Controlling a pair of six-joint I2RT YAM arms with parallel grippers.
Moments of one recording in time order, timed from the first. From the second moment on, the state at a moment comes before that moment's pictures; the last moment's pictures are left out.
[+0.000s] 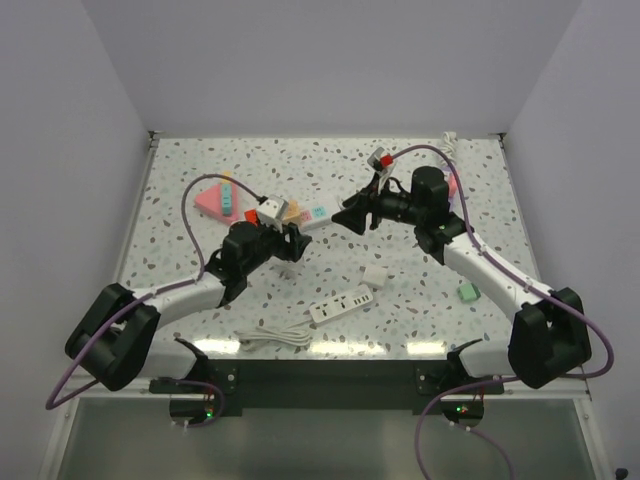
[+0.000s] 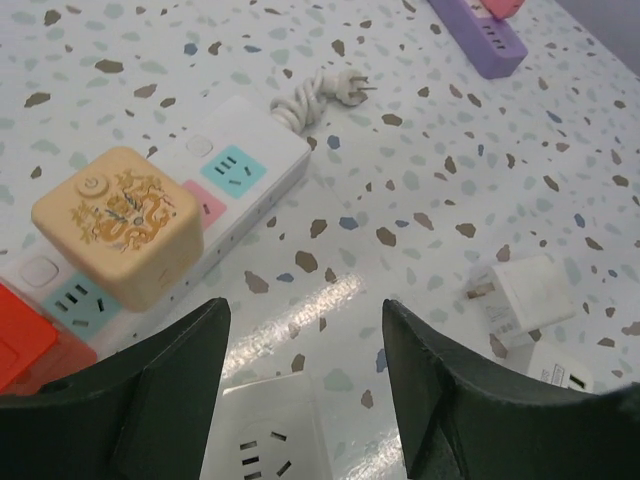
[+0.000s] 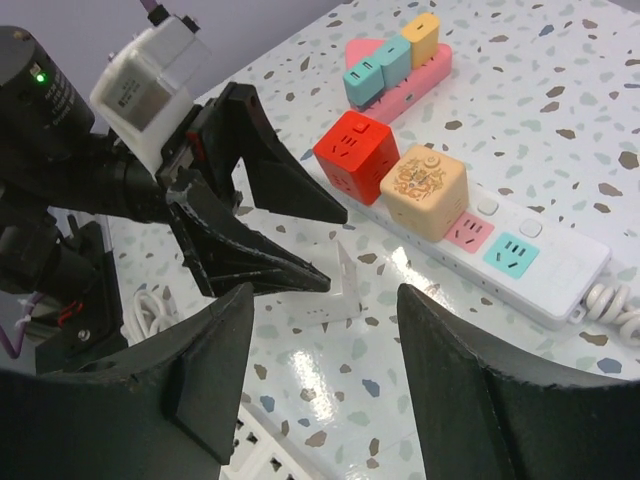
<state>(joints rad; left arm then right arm) -0.56 1.33 0.52 0.60 0.12 -0.22 0.42 1.35 0.95 0.18 -0.71 0.18</state>
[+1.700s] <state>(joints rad) -0.64 1.40 0.44 0.51 0.09 -0.25 0.42 1.39 0.95 0.18 -0.79 0.19</state>
